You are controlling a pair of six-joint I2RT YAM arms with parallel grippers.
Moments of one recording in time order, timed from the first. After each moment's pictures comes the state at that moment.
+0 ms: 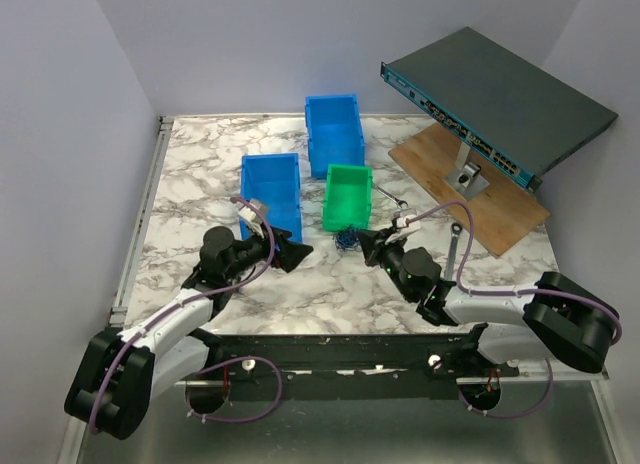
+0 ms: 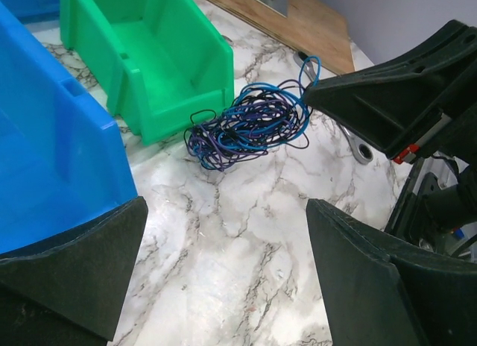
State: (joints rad) left arm -0.38 0.96 0.26 0.59 0.54 -0.43; right arm 0.94 1.30 0.32 0.94 0.46 0.29
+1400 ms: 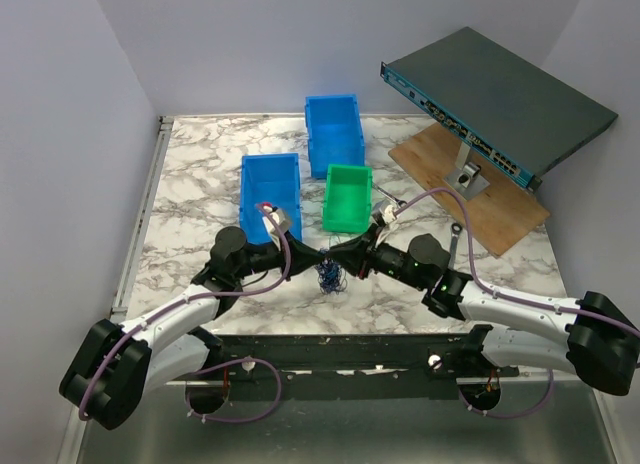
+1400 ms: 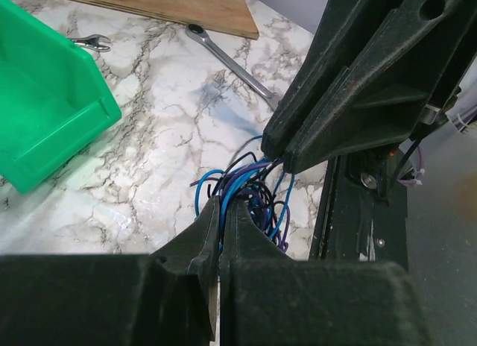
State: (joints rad) left arm -0.53 1.03 0.31 0.65 0.73 -0.34; right arm 0.94 1.10 0.47 0.62 -0.14 0.37
